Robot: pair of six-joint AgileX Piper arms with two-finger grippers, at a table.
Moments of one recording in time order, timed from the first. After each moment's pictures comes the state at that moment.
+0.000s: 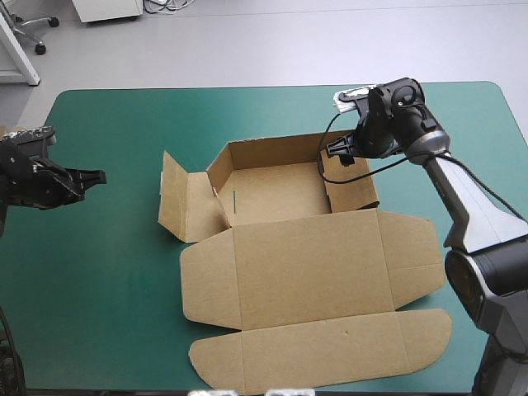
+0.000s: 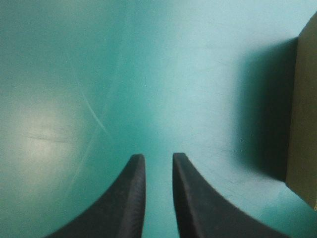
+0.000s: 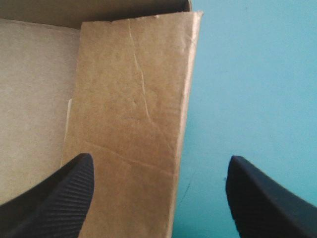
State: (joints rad) left arm 0.22 1.40 -1.33 -0.11 1.10 0.05; right arm 0.32 1.91 -1.89 -0.08 1.22 0.09
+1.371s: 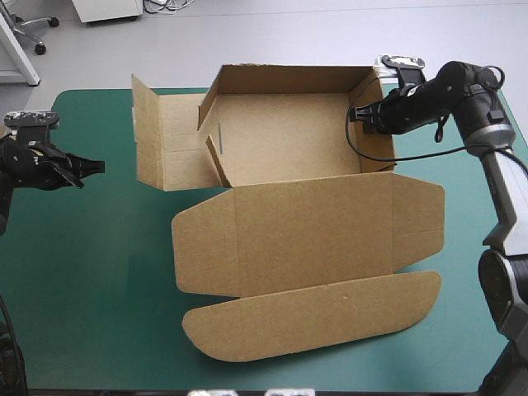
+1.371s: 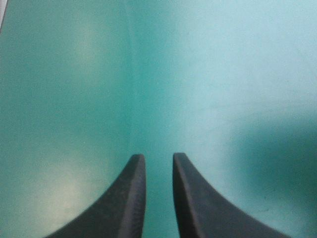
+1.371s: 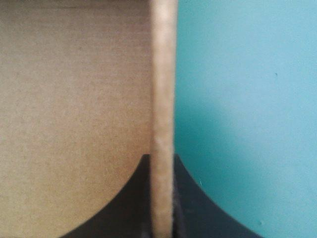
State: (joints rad) left arm 0.22 1.42 -1.33 -0.13 0.87 0.22; right arm 0.09 1.82 -1.89 0.39 1.13 -0.14
